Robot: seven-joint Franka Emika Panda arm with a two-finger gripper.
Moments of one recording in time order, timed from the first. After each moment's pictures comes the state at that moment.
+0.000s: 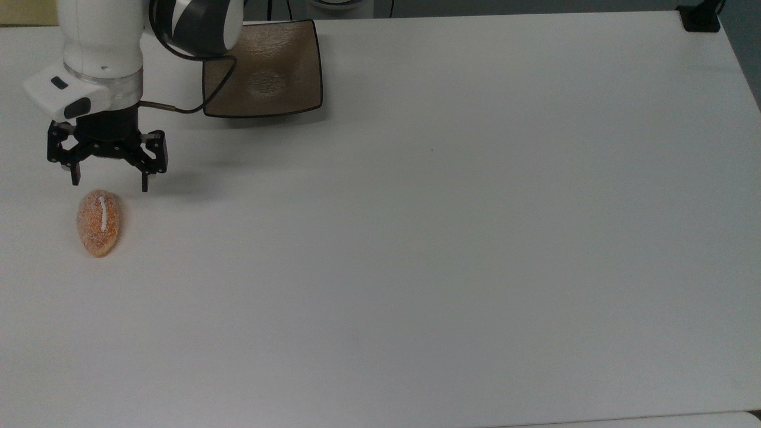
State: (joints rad) arm -0.13 0.43 -0.19 -1.69 -0.13 2.54 -0.38
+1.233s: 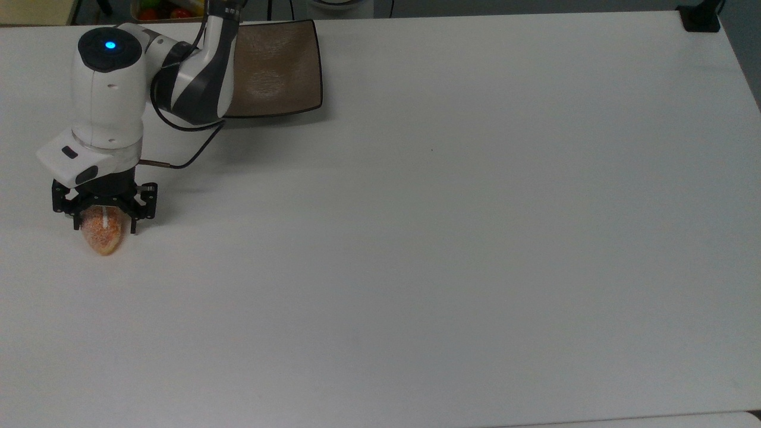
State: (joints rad) arm -0.14 0.67 -0.22 -1.56 -0.19 2.64 -0.39
